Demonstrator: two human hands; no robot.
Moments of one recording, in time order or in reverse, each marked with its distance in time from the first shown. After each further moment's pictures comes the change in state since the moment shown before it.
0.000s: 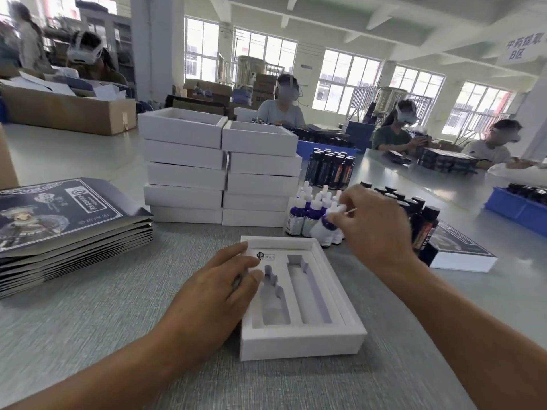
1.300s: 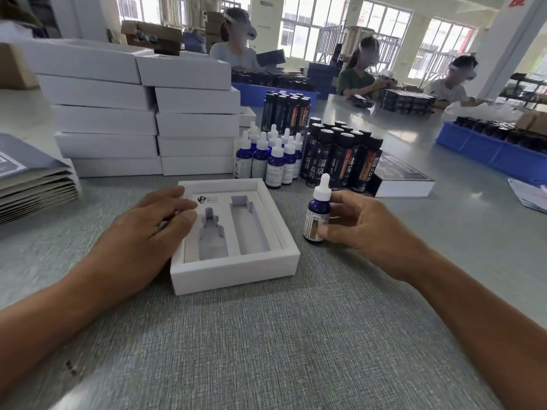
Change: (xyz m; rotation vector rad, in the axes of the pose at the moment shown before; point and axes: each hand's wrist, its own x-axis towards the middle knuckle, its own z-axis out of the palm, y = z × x) left_hand 0.000 0.004 -0.003 0.015 0.033 0.021; right_hand -0.098 0.075 -0.047 0.815 -0.604 0.344
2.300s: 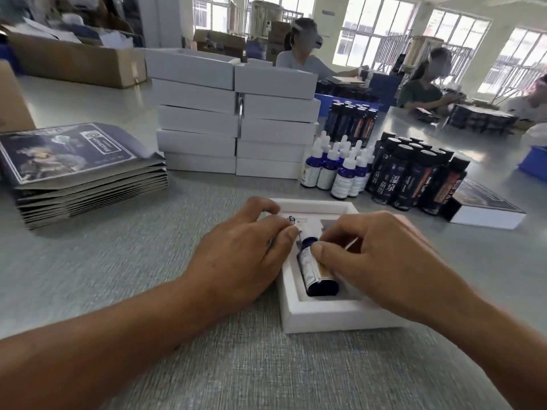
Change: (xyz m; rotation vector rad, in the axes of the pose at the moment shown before) left_hand -0.025 0.035 0.003 0.208 -0.064 0.084; right_hand -0.011 -0.080 0.085 -0.621 0.013 -0.188
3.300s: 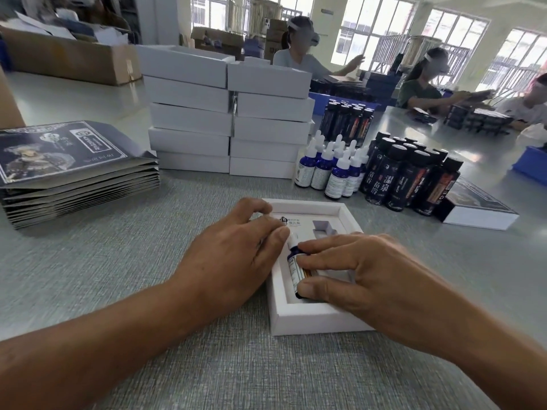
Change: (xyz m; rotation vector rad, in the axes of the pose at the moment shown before) left_hand -0.001 -0.001 0.002 -0.021 0.009 0.005; right_hand -0.009 0.019 0.002 0.051 -0.159 -0.251
